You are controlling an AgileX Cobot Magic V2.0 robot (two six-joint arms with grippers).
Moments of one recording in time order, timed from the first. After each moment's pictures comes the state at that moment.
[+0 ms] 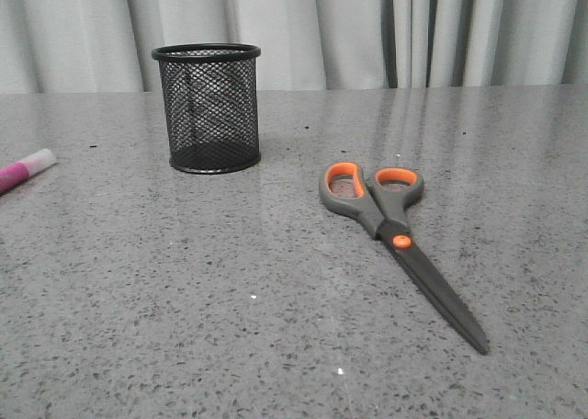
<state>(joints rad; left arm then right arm) -0.03 0.00 0.00 -0.11 0.34 0.29 0.00 -0.01 0.01 -0.24 0.34 0.04</state>
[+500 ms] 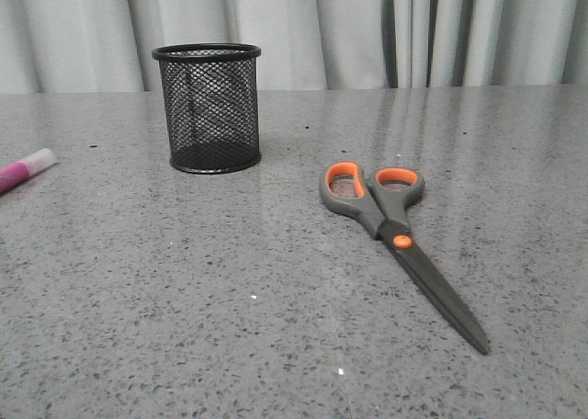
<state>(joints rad) -0.03 0.00 0.00 -0.11 0.34 0.29 0.00 -0.01 0.01 -0.60 0.34 0.04</state>
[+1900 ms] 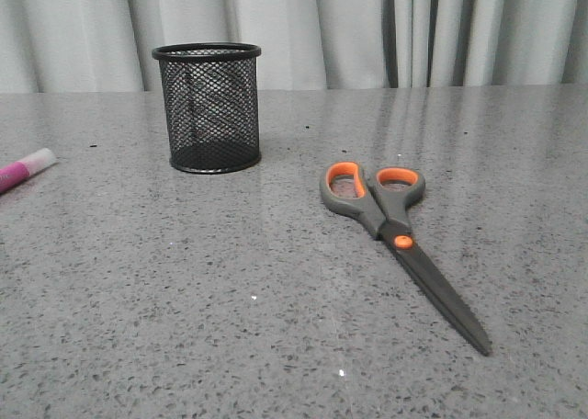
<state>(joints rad) -0.03 0.00 0.00 -0.72 0.33 0.29 0.00 -0.01 0.01 -1.18 -0.67 0.26</state>
